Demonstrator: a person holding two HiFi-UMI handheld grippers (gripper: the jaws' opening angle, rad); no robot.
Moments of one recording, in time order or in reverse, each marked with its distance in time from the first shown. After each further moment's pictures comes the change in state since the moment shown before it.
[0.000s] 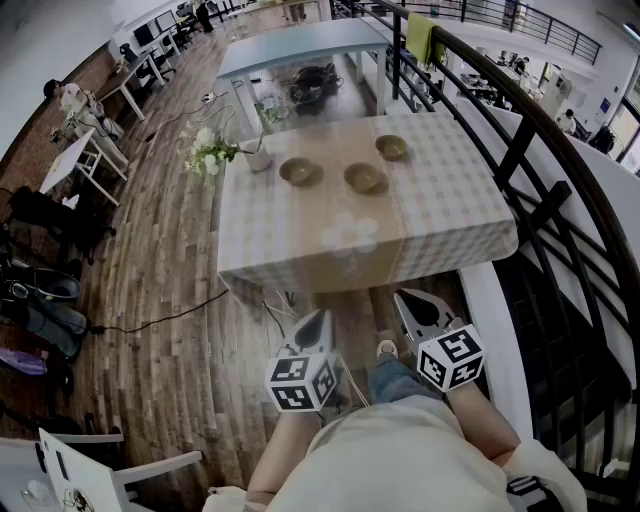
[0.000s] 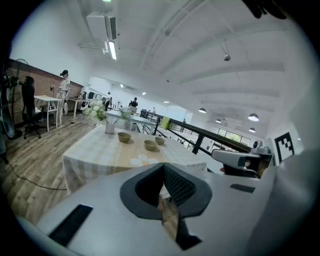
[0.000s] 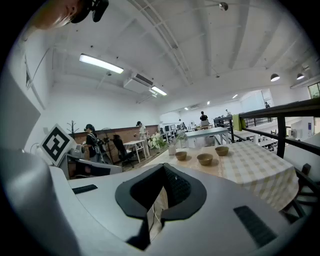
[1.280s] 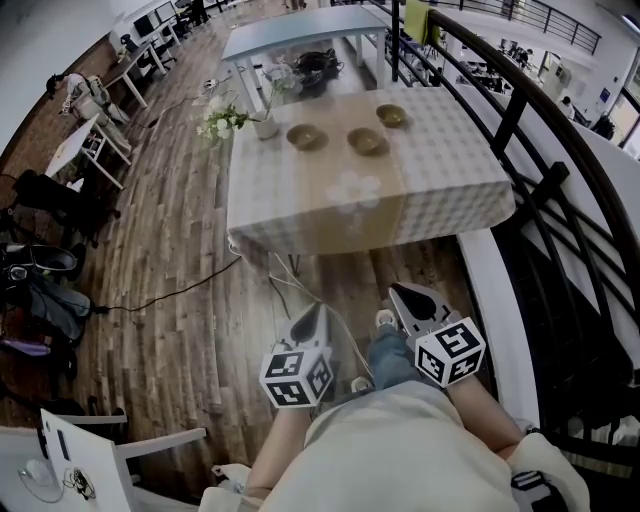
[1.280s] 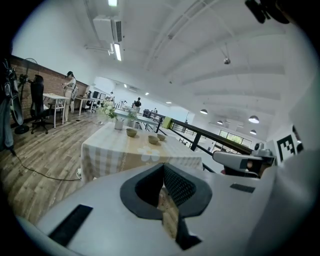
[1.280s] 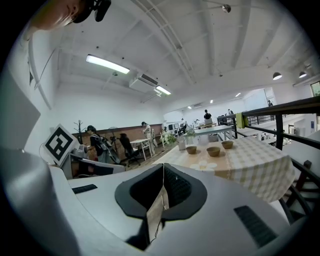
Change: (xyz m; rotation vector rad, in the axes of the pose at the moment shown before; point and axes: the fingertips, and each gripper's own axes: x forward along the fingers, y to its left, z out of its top) left arm -0.097 -0.001 -0.048 -0.025 -0.009 0.022; right arm -0.062 0.084 -0.035 -0.002 0.005 0.039
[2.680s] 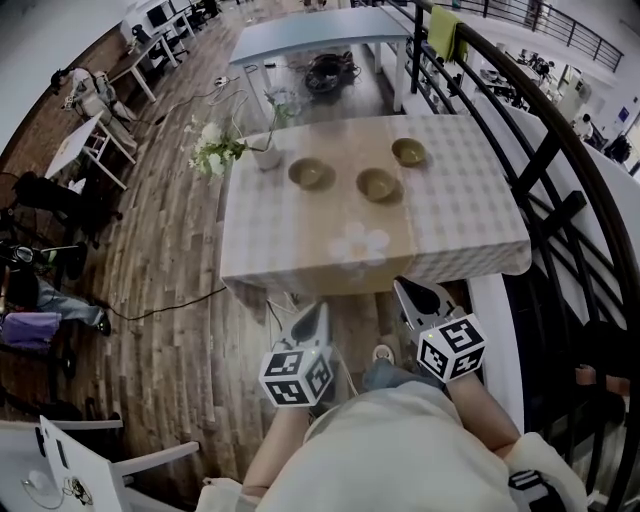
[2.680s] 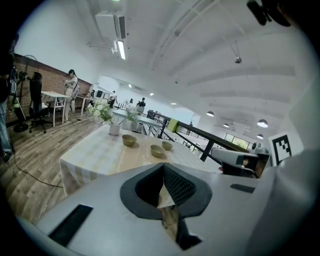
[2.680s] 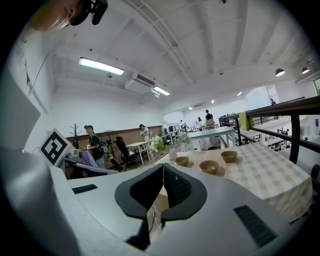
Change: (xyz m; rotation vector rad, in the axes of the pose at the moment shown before) left arm 0.149 0.023 0.085 -0.040 -0.011 0.042; right arm 0.126 -0.129 0.071 0.012 -0.015 0.028
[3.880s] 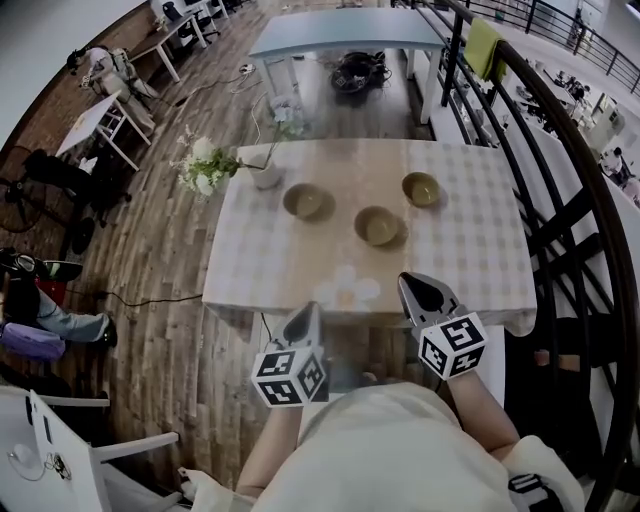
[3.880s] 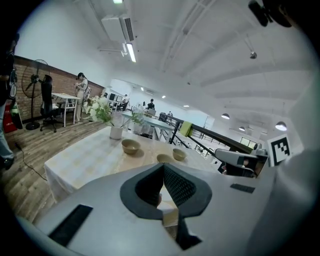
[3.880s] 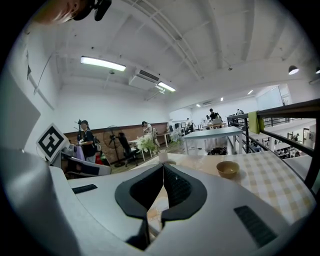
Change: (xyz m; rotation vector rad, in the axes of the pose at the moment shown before) left arm 0.116 0.006 0.048 -0.060 -0.037 0.154; right arm 0.091 -0.127 0.036 -0.061 0.042 0.092
